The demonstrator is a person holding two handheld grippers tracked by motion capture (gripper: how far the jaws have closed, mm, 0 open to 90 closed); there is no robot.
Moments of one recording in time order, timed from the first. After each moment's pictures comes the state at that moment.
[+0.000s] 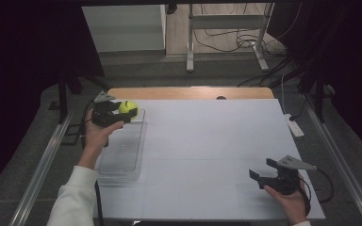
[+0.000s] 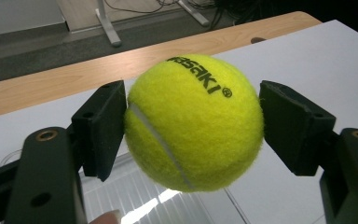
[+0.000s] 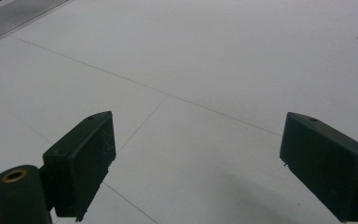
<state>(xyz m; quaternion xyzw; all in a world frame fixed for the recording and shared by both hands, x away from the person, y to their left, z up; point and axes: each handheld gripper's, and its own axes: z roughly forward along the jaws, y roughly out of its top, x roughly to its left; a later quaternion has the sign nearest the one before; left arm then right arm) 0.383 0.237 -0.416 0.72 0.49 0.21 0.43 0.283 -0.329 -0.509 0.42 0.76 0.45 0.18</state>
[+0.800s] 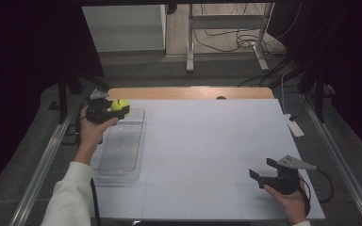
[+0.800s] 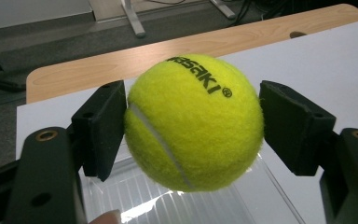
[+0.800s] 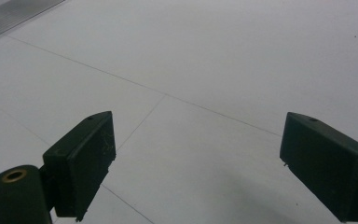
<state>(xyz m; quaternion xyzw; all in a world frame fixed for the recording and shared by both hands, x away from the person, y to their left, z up) 0.398 0.258 -0.424 0.71 0.53 0.23 0.40 0.284 -0.328 -0.509 0.42 0.76 0.45 0.18</state>
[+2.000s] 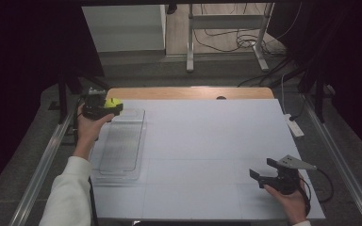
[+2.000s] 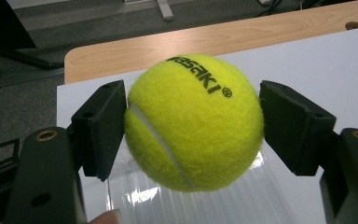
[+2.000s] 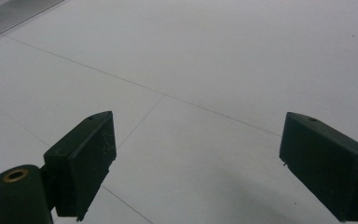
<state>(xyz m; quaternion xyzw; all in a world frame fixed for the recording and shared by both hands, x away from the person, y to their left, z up) 0.417 0.276 -0.434 0.70 0.57 0.24 0.36 0.284 -0.329 -0.509 0.43 0.76 0.45 0.18</state>
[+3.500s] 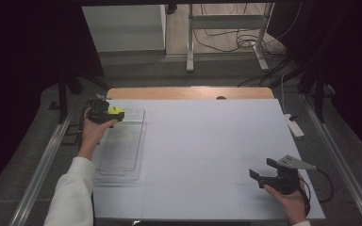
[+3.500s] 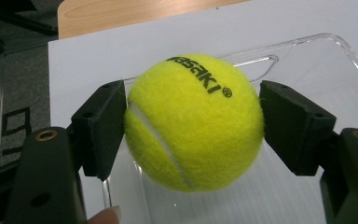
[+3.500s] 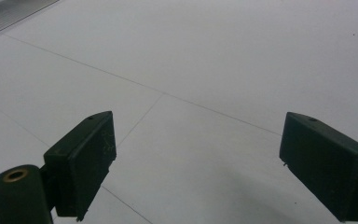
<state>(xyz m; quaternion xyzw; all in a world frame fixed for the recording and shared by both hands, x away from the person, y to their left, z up) 0.432 0.276 -0.470 0.72 0.59 0.21 0.29 0.284 -0.329 -0.510 0.43 0.76 0.45 0.18</state>
